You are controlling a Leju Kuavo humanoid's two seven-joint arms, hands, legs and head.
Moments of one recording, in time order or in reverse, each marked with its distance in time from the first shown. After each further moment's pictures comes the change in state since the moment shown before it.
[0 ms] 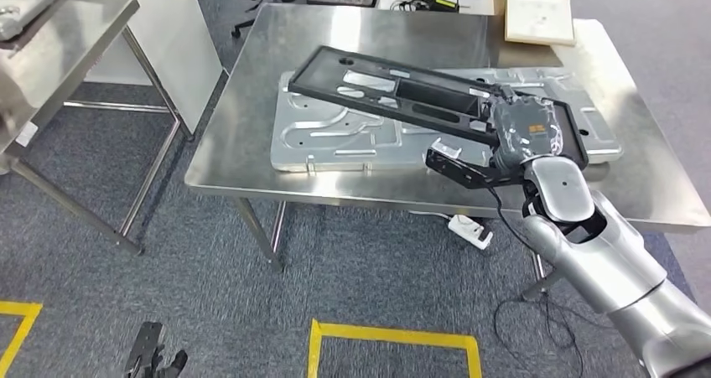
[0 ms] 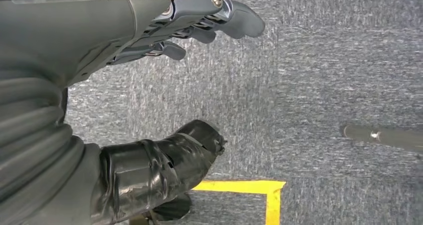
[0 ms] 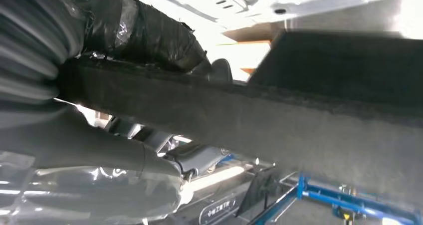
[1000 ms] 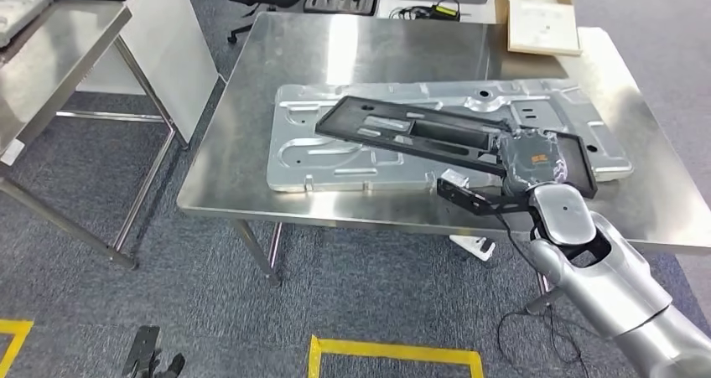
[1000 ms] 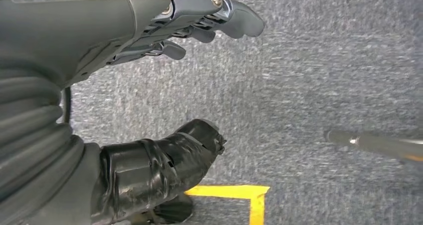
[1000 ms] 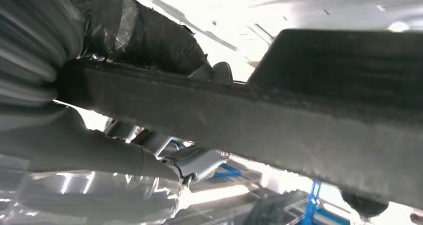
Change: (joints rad) left arm 0.006 0.006 0.000 0.000 0.010 0.008 -0.013; right arm 0.114 -0.039 -0.052 -0.010 0.069 0.061 0.000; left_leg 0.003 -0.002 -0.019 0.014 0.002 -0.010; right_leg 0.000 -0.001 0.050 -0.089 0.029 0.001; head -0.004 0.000
